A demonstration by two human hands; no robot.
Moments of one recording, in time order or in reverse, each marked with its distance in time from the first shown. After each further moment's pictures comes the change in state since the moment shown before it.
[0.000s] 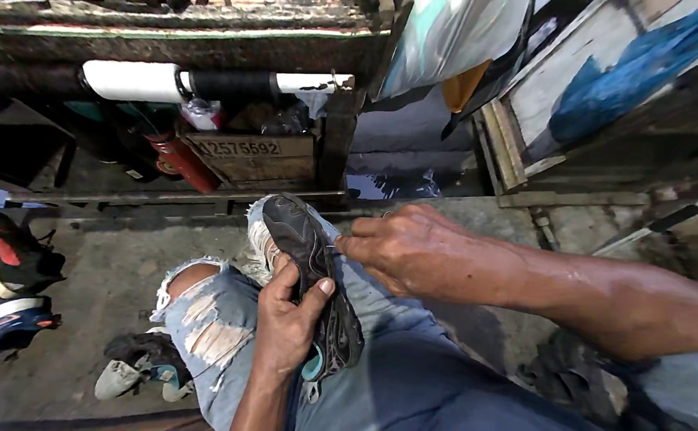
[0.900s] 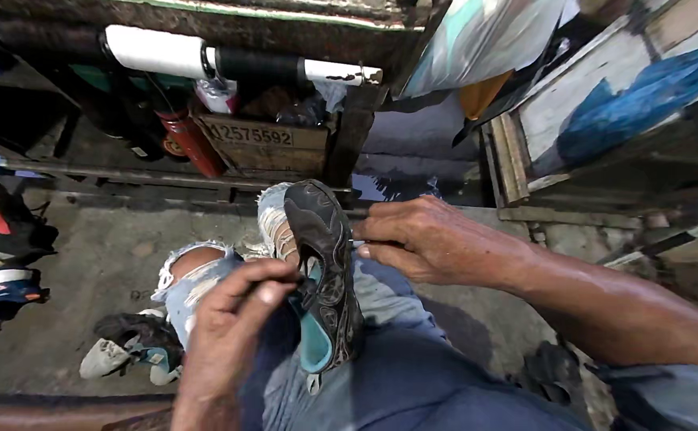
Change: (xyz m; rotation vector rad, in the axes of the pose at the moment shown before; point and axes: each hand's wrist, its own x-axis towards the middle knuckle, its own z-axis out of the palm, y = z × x) left_hand -0.014 0.027 -0.062 -0.121 -0.061 0.018; right_hand 0.002 0.017 0.010 0.227 0.055 0.031
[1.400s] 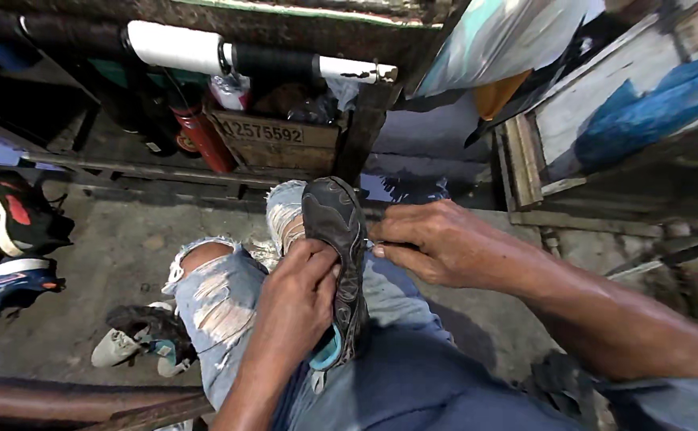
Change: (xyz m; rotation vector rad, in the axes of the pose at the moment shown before) left_hand 0.019 -0.005 0.044 0.969 -0.073 0.064; right_hand -0.007 0.005 0.003 -0.022 -0.002 0.008
